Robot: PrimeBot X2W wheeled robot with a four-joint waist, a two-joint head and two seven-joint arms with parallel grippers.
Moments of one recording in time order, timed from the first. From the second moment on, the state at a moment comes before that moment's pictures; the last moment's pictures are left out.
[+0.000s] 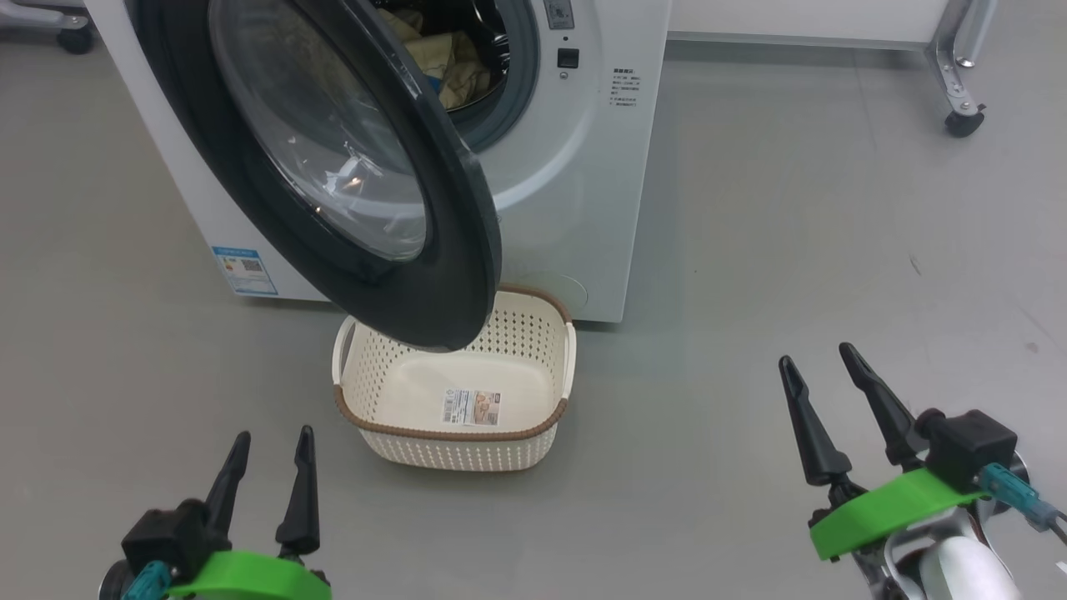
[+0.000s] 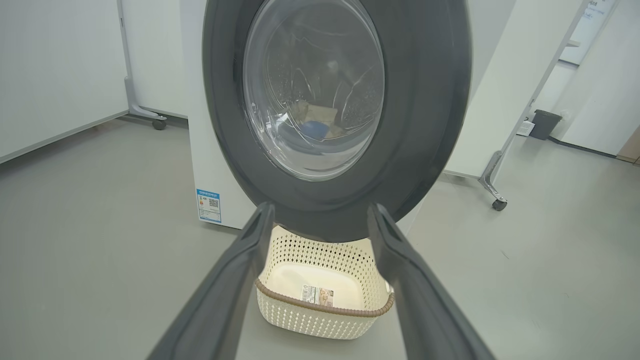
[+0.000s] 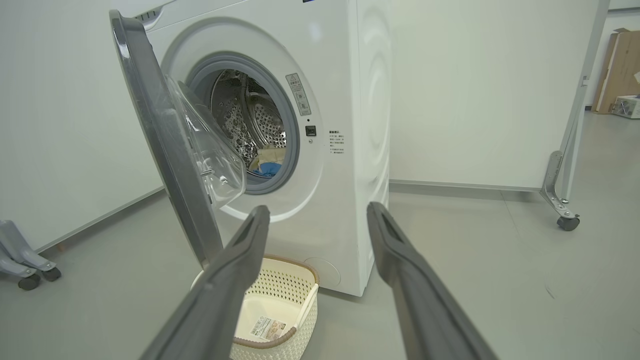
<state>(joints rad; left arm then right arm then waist) -0.05 0.17 -0.20 0.24 -0.39 -0.13 -0.25 -0.03 -0.05 0.04 0.16 0.17 0.13 -0.25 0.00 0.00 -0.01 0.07</state>
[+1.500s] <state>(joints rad) -0.24 0.11 -0.28 0.24 -0.39 -0.13 -0.25 -0.41 -0.13 0.15 0.03 0.16 0.13 -0.25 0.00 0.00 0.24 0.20</state>
